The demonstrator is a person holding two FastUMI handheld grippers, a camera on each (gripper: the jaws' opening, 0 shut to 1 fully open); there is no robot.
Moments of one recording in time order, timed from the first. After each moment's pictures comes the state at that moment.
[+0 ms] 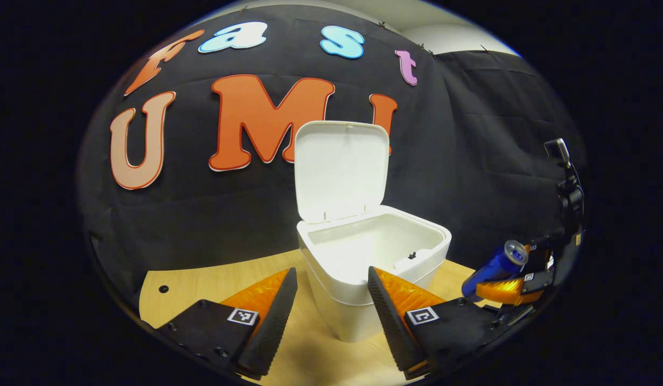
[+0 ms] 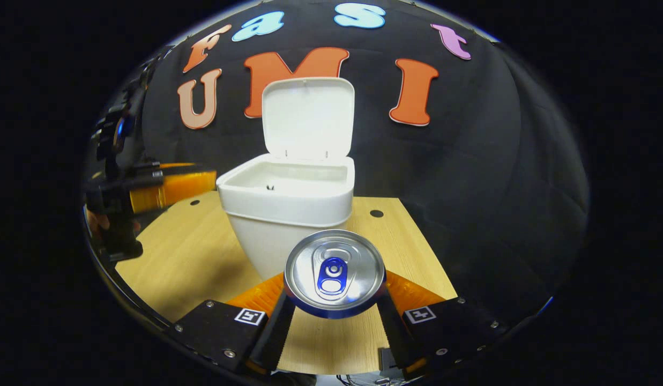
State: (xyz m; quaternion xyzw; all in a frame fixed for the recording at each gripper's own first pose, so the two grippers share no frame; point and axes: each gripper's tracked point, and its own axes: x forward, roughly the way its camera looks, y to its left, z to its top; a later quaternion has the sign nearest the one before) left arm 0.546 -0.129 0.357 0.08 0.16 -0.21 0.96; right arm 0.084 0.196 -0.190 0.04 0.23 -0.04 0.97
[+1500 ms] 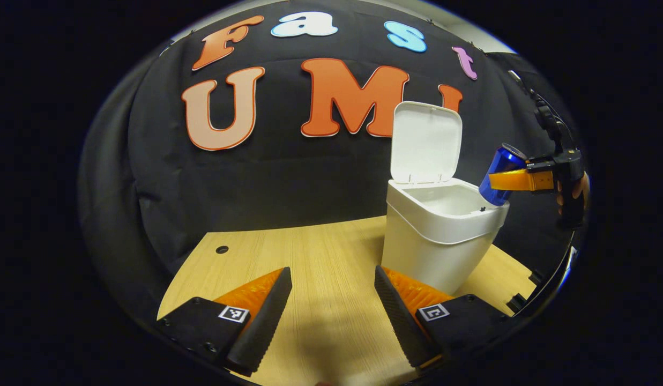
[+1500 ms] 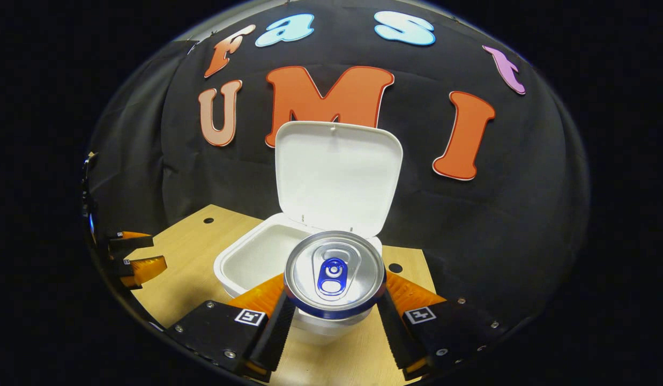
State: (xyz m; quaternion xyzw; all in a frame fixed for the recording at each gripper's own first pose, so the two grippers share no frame) left arm 0.493 0.000 0.330 0.06 0.21 -0.04 0.98; right arm 0.199 0.203 -0.116 -0.01 0.18 0.04 0.98
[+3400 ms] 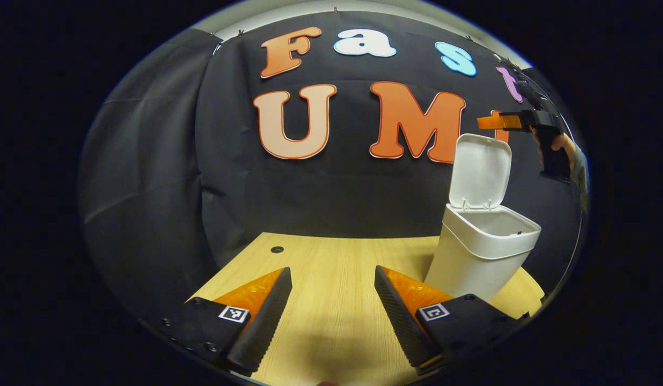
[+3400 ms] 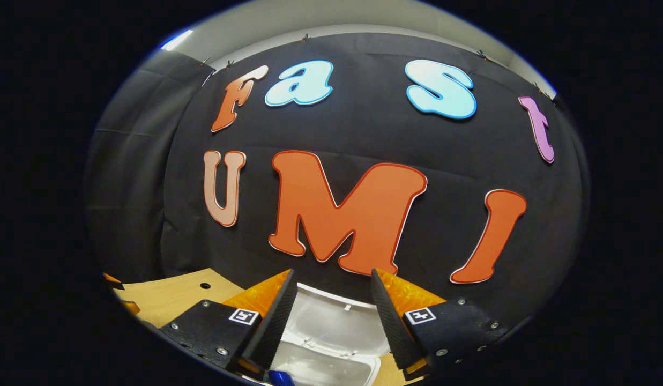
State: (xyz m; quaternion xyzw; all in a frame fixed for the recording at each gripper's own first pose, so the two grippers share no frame) left arm 0.454 0.086 0.383 0.03 0.14 0.10 0.98; right arm 0.326 0.229 0.071 -0.04 -0.03 0.06 1.00
